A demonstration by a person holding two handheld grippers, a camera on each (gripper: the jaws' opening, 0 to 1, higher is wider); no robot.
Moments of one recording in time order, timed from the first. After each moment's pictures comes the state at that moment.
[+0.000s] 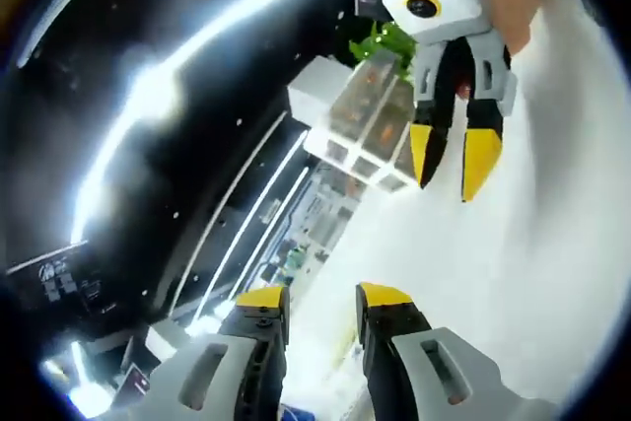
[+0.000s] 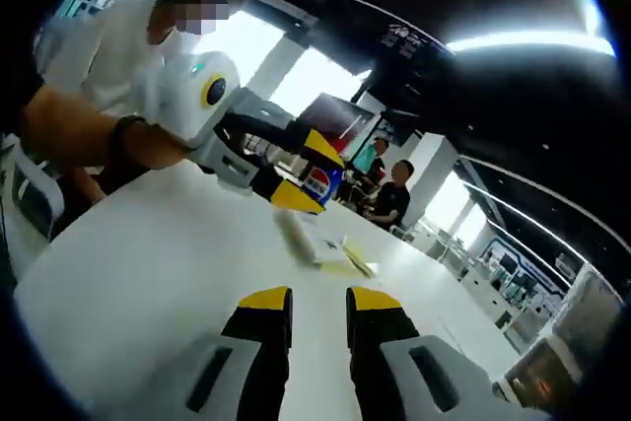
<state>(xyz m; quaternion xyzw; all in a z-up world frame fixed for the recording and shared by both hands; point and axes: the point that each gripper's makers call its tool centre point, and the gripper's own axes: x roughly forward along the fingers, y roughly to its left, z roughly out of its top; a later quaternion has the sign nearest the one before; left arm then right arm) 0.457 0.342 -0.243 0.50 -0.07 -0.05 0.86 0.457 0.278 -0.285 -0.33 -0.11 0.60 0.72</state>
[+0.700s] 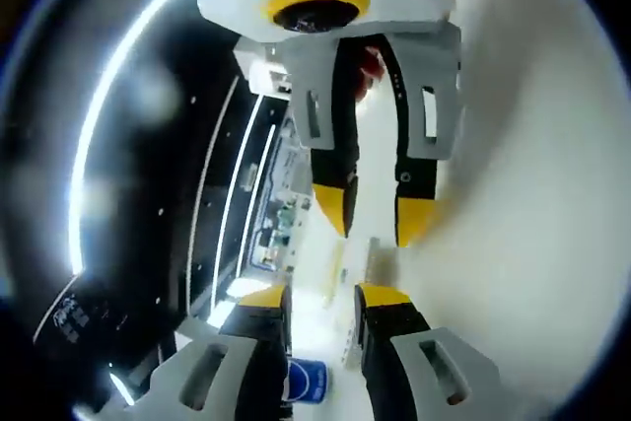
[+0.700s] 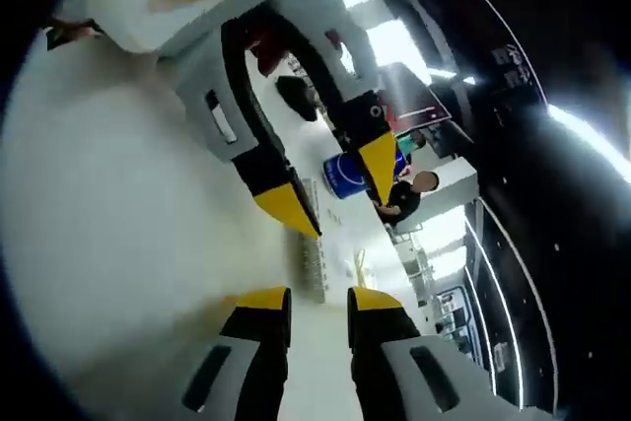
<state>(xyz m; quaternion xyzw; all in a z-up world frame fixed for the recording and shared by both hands) 0.467 0.377 -0.292 0.60 0.04 -0.03 0.80 0.484 0.376 -0.325 -0.55 -0.18 0.52 0.62</state>
